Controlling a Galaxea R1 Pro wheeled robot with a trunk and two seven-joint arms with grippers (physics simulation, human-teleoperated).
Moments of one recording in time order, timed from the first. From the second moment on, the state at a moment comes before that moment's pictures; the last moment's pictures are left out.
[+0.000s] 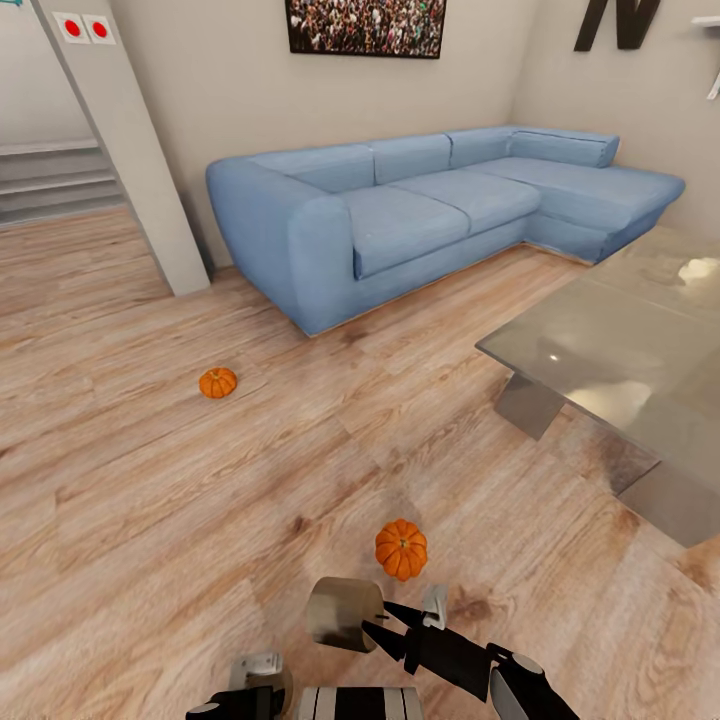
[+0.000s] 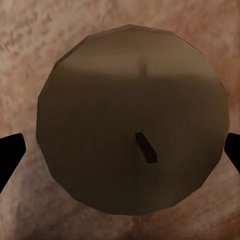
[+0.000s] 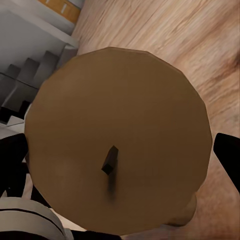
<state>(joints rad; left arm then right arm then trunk) -0.36 0.05 -0.55 -0.47 0.65 0.14 0.14 -0.34 -0.01 0.16 -0.67 -0.39 0.02 1.04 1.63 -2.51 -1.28</state>
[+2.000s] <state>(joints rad) -0.36 0.05 -0.54 -0.48 0.65 0.14 0.14 -0.34 -0.01 0.16 -0.67 -0.39 0.02 1.02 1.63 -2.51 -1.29</state>
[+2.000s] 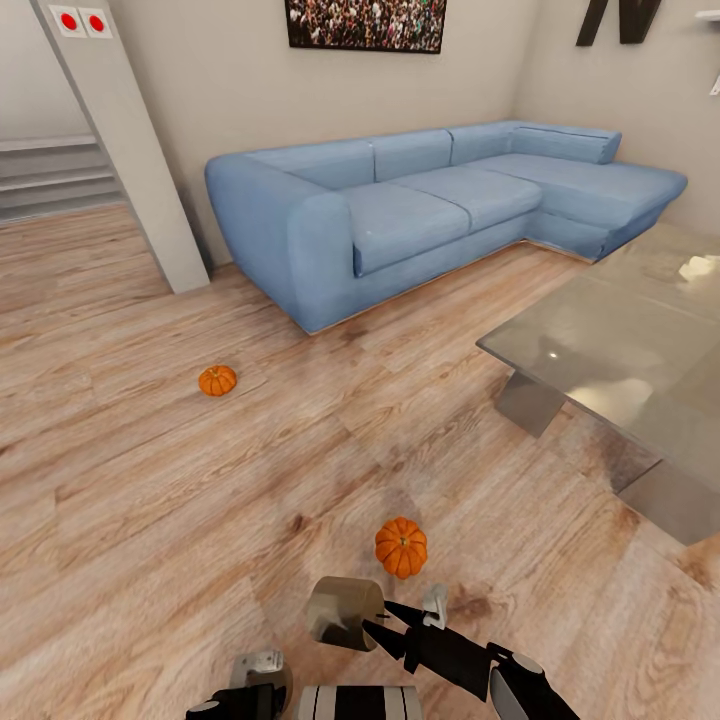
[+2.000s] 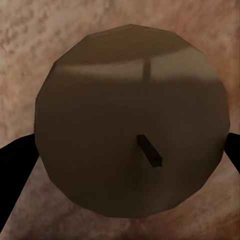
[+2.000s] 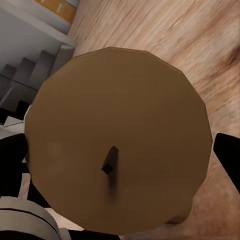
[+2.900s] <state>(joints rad) -0.36 0.07 -0.53 -0.47 0.65 0.15 0.14 -0.34 -0.01 0.15 -0.67 -0.39 0.02 1.02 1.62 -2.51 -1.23</state>
